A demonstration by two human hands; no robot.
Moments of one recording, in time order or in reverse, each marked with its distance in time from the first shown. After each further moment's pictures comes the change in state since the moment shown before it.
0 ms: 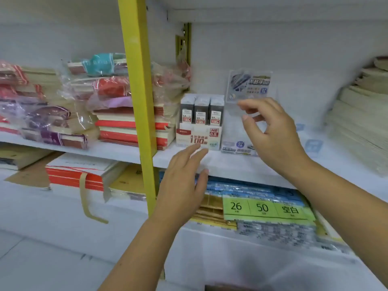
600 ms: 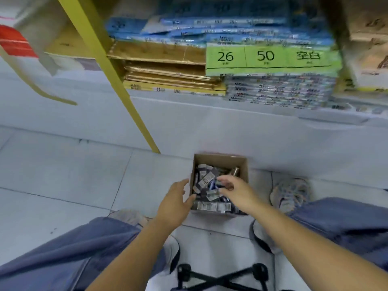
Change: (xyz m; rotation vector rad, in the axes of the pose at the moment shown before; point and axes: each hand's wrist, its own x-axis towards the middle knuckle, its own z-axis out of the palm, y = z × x) left_hand -0.317 -0.051 0.132 -0.191 -0.813 -0.859; right_hand -0.411 0.098 0.111 0.237 -0.911 1.128
